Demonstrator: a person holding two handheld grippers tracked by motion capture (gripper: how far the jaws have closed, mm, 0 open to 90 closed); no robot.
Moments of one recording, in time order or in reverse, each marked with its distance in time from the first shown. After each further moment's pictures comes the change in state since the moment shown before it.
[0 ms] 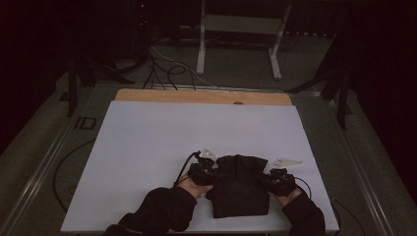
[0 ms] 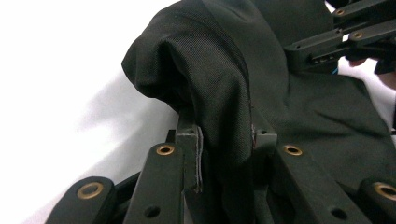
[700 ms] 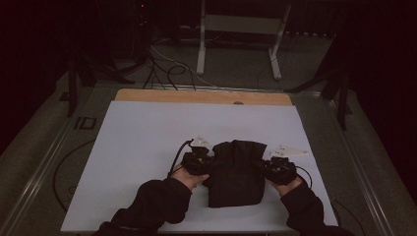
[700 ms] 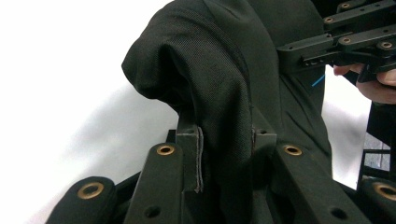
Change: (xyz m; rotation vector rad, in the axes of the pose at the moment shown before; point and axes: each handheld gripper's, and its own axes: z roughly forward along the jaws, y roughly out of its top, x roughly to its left) left arm 0.002 0.027 -0.039 -0.100 0.007 0.014; right arm 0.006 0.042 -0.018 -0.125 -0.010 -0.029
